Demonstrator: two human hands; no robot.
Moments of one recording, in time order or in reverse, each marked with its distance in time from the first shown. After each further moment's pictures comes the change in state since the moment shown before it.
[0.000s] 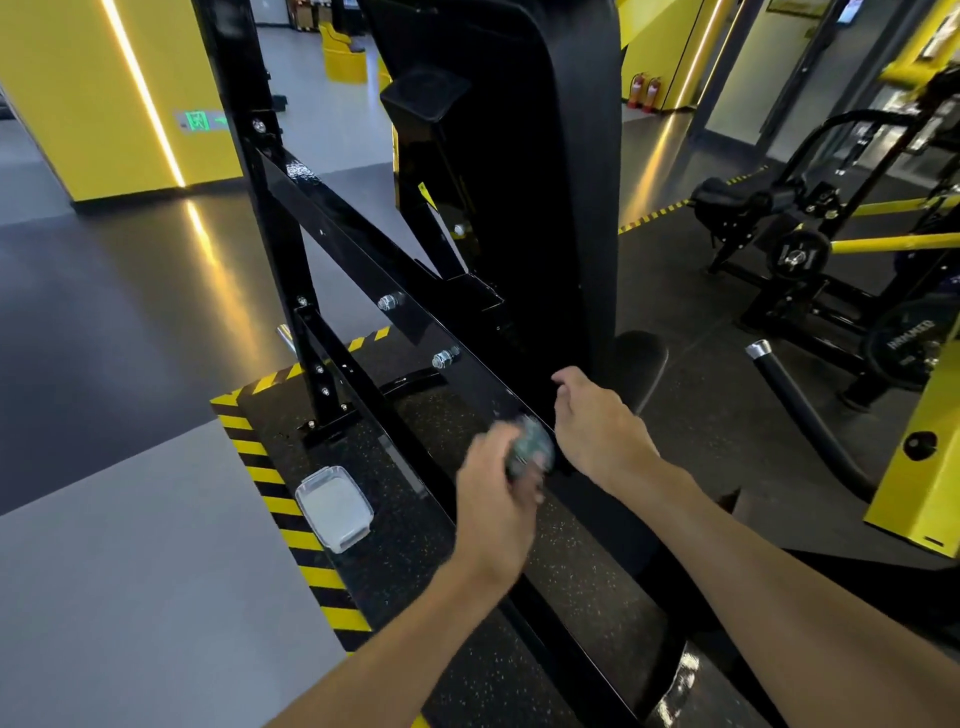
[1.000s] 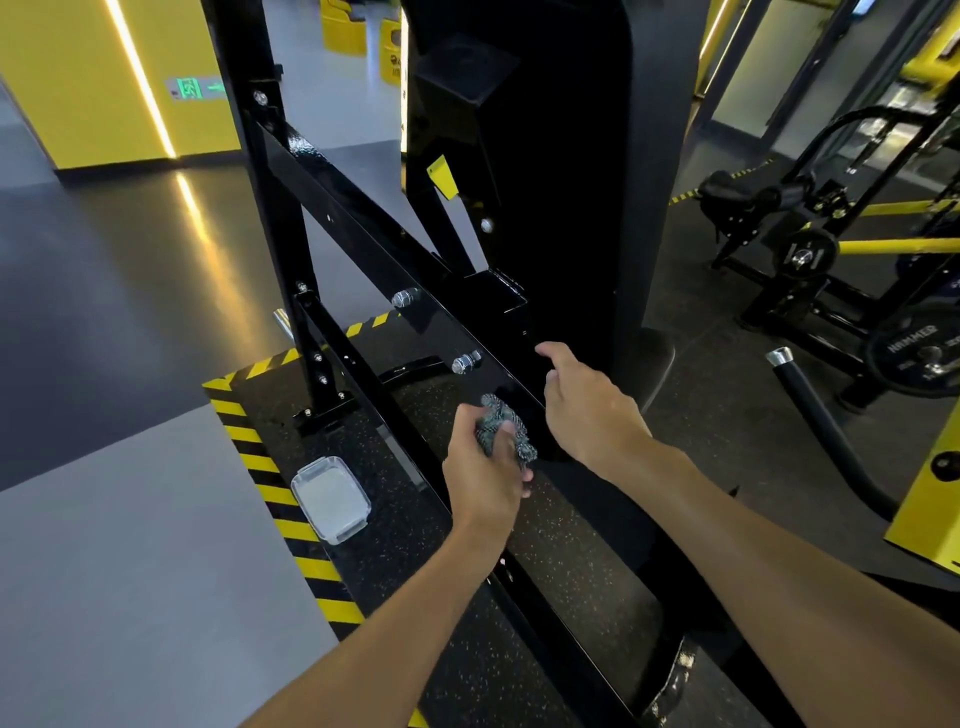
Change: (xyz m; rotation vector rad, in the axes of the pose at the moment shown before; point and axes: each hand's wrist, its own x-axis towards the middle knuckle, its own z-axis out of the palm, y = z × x) left_hand 0.045 -0.003 -0.016 -0.277 0.159 -0.366; right_hand 0.039 -0.028 0.015 -0.033 0.005 -0.090
